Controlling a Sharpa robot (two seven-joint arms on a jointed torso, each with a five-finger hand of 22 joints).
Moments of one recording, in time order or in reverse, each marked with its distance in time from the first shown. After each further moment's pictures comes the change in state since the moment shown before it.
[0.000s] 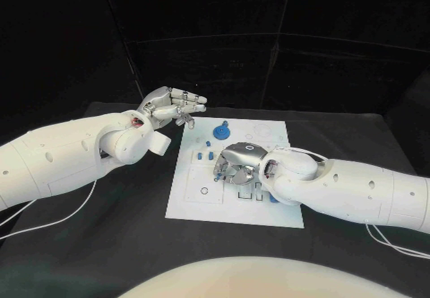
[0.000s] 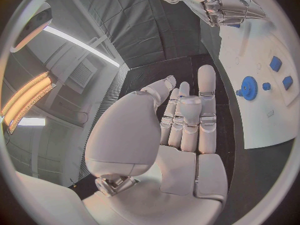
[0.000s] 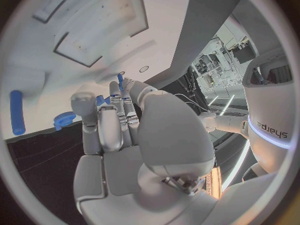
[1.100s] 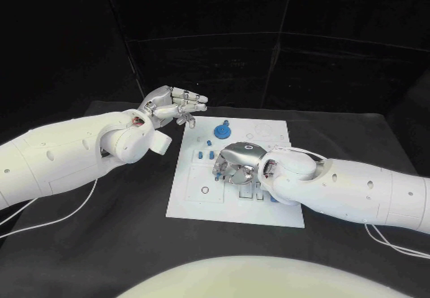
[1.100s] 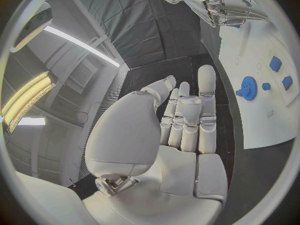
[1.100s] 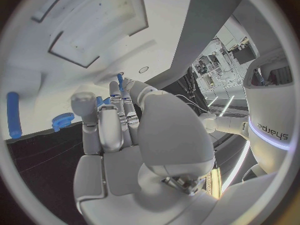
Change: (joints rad) left arm 0.000 -0.001 0.000 0.000 0.000 0.002 -0.001; left_hand 0.000 0.000 0.000 0.000 0.000 0.000 0.000 0.000 0.000 0.000 0.000 0.000 0.000 0.000 0.000 0.000 0.000 0.000 0.000 0.000 0.000 0.000; right arm -0.001 0.010 -0.001 -0.005 -0.006 0.000 -0.002; right_hand 0.000 0.000 0.000 0.000 0.000 0.000 0.000 -0.001 0.000 0.000 0.000 0.000 0.000 0.000 0.000 0.000 -0.001 0.000 0.000 0.000 0.004 0.000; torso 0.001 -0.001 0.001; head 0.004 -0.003
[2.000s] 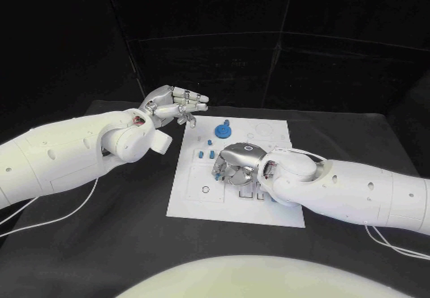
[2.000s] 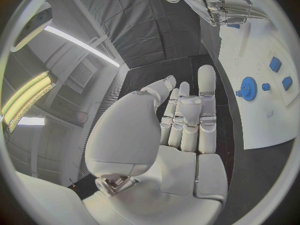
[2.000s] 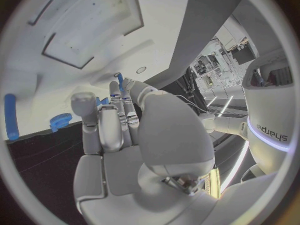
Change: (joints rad) left arm 0.000 0.002 0.000 -0.003 0.000 0.006 -0.002; left_hand 0.000 0.000 0.000 0.000 0.000 0.000 0.000 0.000 0.000 0.000 0.000 0.000 0.000 0.000 0.000 0.000 0.000 0.000 0.000 0.000 0.000 0.000; right arm -0.004 0.000 -0.001 0.009 -0.005 -0.008 0.002; right_hand -0.004 0.004 0.000 0.000 0.000 0.004 -0.004 -0.001 0.000 0.004 -0.004 0.000 0.000 0.000 0.000 0.000 0.000 0.000 0.000 0.000 0.000 0.002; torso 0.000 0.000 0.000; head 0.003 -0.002
